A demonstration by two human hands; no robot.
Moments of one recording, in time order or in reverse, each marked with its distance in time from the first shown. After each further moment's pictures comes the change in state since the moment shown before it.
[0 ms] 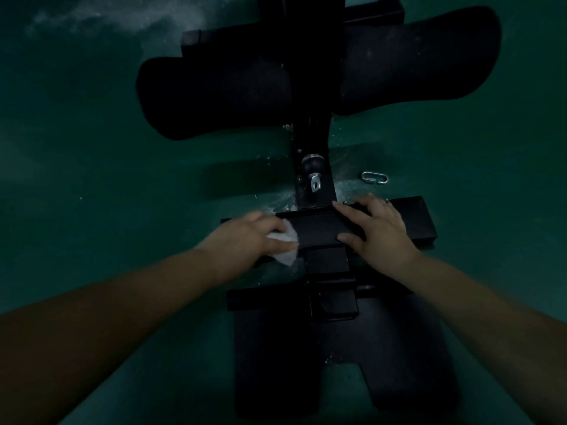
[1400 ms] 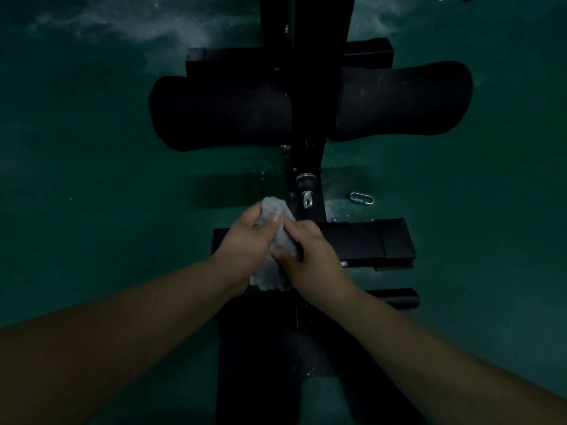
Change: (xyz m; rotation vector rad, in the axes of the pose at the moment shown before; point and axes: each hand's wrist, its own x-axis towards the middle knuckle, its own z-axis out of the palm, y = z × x) left_hand 0.031 0.057 -0.044 -1.539 0.441 -0.919; right_hand -0.015 -0.115 -0.017 0.692 -0.034 -0.028
